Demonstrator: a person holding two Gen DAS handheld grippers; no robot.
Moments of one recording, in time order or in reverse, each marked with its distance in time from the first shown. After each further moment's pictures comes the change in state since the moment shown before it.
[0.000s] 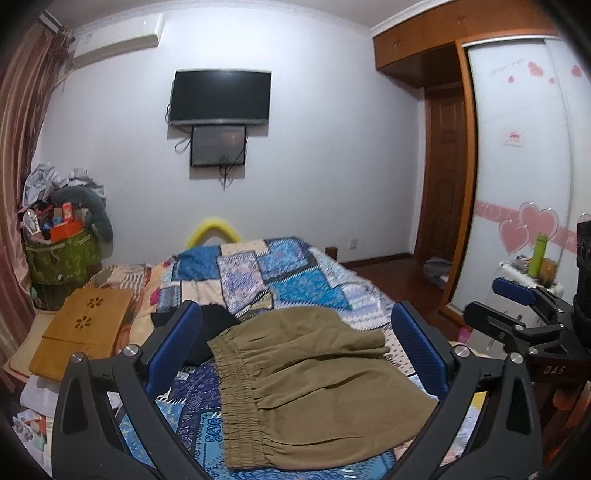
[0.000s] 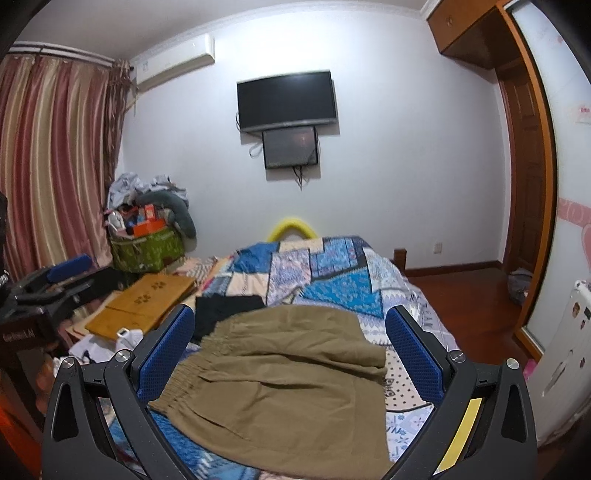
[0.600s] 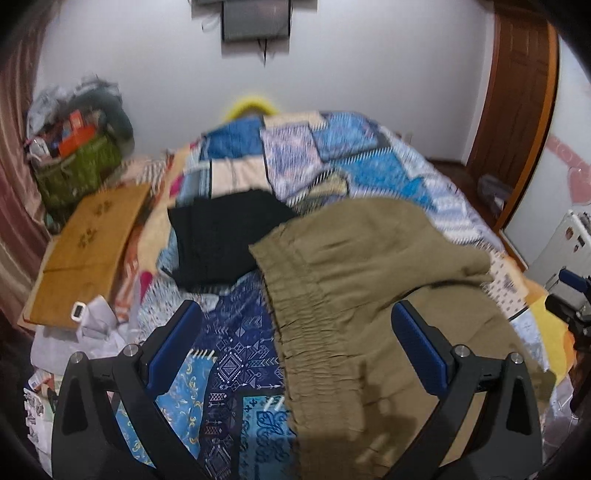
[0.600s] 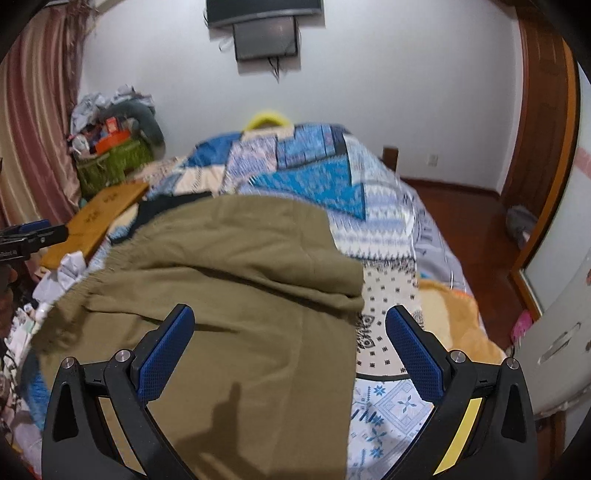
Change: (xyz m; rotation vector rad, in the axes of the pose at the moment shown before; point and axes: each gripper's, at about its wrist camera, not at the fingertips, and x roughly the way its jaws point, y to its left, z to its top) left arm 0.203 0.103 -0.079 -0.075 0.490 0.122; right arm 0.129 -0.083 -0.066 0.000 0.414 -0.045
